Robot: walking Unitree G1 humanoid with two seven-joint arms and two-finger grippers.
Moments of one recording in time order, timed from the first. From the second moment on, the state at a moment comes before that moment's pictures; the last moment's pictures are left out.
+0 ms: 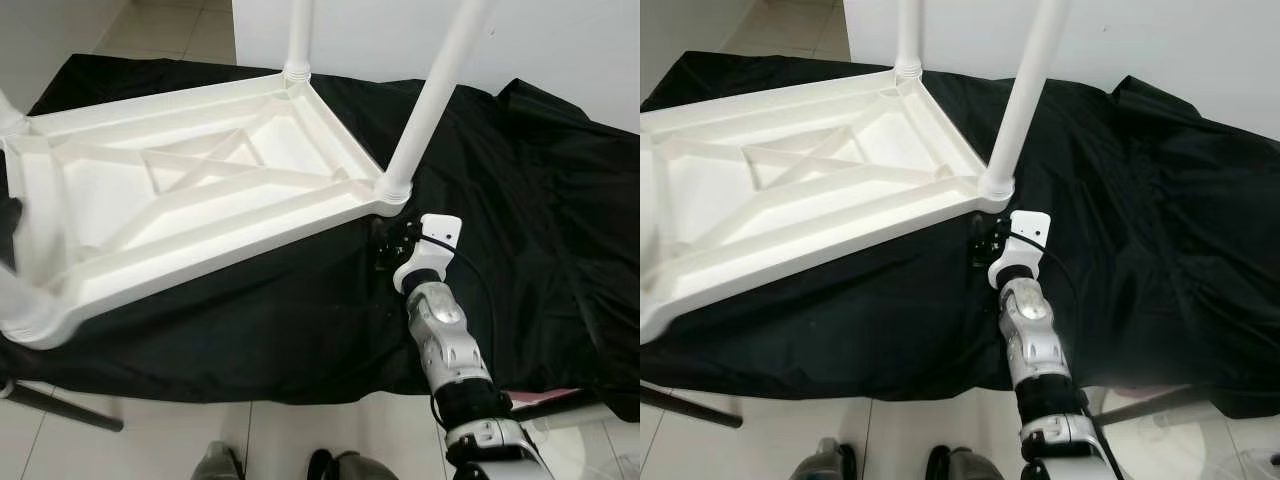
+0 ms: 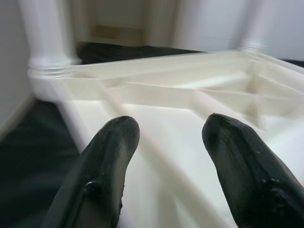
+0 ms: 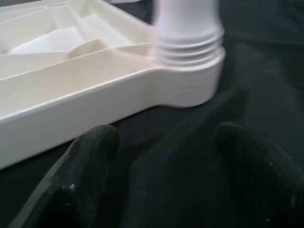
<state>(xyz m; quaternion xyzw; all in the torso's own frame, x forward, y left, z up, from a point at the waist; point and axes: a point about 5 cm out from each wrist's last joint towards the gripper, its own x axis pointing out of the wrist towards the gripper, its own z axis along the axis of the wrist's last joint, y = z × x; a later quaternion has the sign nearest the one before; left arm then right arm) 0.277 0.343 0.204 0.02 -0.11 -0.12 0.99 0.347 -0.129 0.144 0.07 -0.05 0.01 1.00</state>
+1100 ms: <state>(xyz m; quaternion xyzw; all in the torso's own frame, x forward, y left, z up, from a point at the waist) 0.248 0.144 0.204 -0.10 -0.11 -0.45 0.88 0.396 -0.122 0.157 0.04 0.01 0.07 1.00</state>
